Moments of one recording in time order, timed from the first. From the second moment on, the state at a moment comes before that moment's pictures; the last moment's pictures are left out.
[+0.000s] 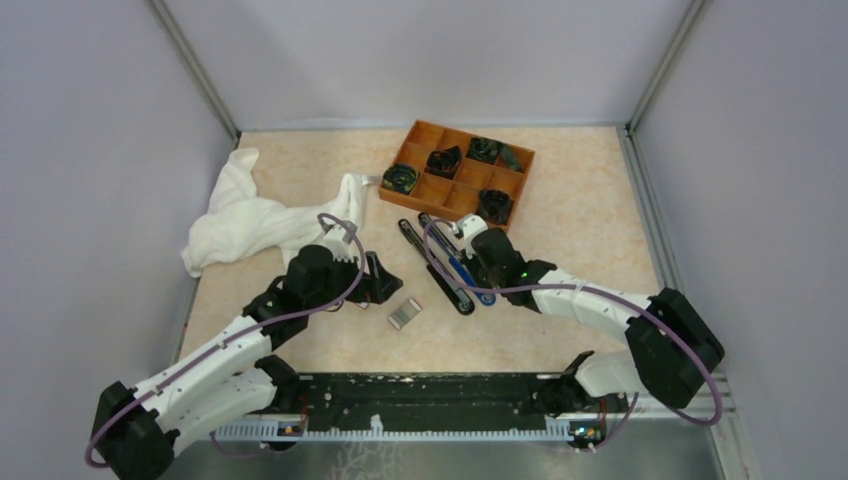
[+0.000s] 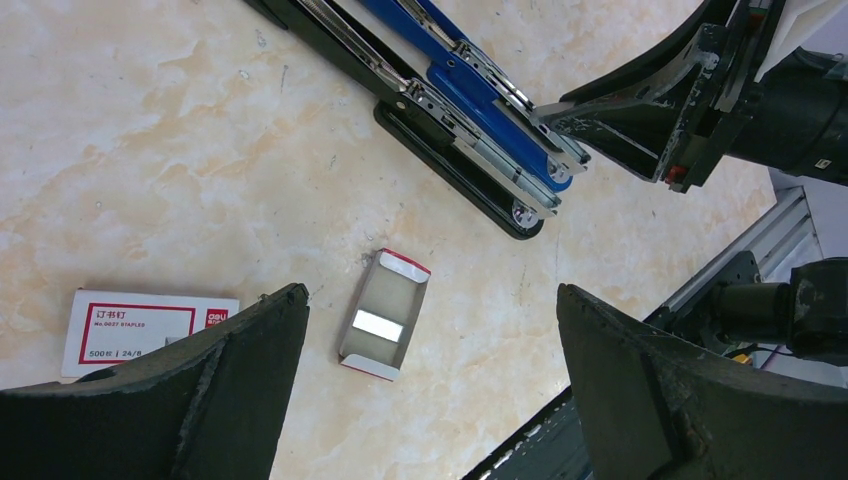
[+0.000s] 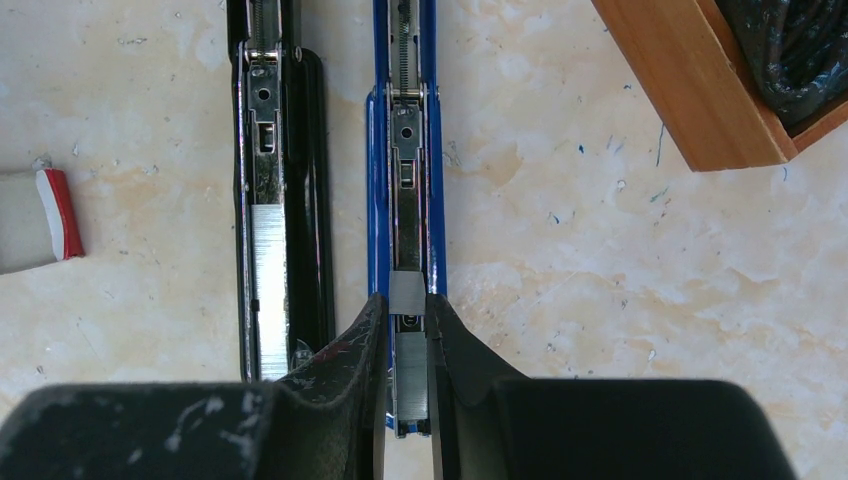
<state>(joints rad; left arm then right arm) -0.69 0.83 0.49 -0.11 0.07 -0.58 0.74 1.30 0.65 -0.12 0.17 0.03</state>
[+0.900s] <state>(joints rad) -0.69 0.84 0.49 -0.09 0.08 -0.58 0.74 1.29 0.66 -0.12 0.18 0.03</state>
